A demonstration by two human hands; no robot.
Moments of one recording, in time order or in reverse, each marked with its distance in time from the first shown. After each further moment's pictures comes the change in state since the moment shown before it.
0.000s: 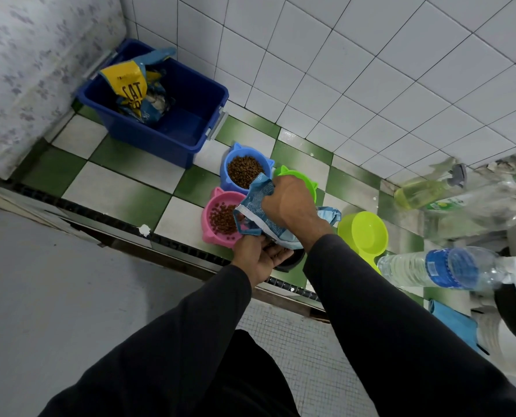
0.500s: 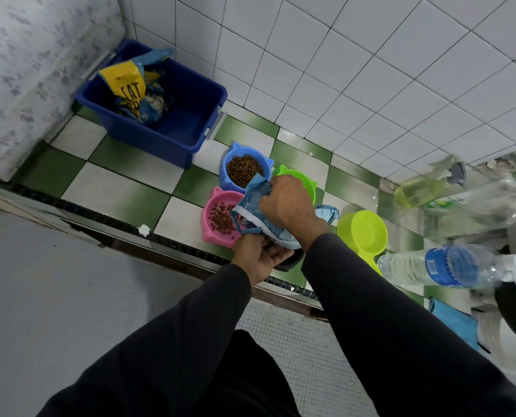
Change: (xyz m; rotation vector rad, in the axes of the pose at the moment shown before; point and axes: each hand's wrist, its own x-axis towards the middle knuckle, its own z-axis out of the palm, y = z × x) left_hand 0.002 -0.001 0.000 0.010 0.000 0.004; right_hand -0.002 -0.001 0.001 0.024 -0.011 -0.003
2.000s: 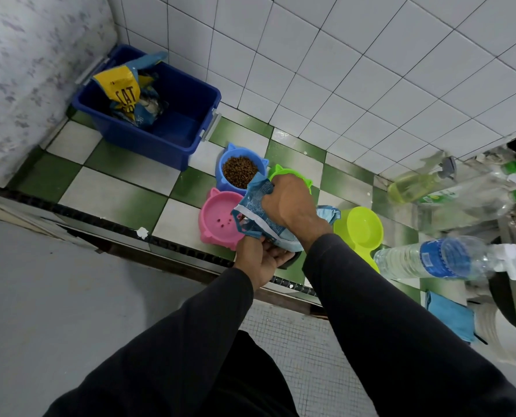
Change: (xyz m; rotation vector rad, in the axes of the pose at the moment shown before) left_hand -0.012 -0.008 0.003 -0.057 -0.029 -0.016; right_hand -0.008 0.001 -0.006 -0.015 0.025 0.041
